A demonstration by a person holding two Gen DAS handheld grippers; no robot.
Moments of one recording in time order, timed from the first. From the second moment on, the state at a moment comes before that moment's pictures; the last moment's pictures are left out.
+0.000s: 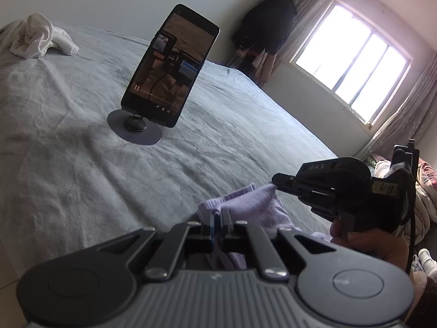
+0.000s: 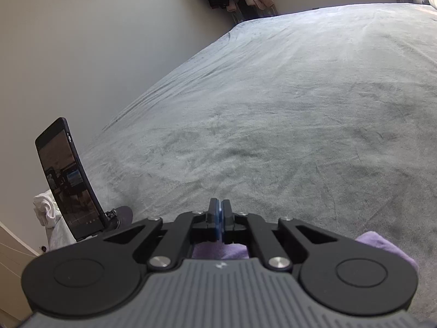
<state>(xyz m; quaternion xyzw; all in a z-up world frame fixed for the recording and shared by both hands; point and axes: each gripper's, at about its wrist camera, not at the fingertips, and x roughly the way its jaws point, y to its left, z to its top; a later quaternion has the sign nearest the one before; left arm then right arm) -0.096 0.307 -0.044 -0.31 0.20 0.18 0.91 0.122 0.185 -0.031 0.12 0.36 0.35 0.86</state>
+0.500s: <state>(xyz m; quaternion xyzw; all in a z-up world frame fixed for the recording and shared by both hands) -0.082 0.321 -0.045 -0.26 0.26 0.20 0.91 0.115 0.188 -0.030 0.08 0.36 0.35 0.86</state>
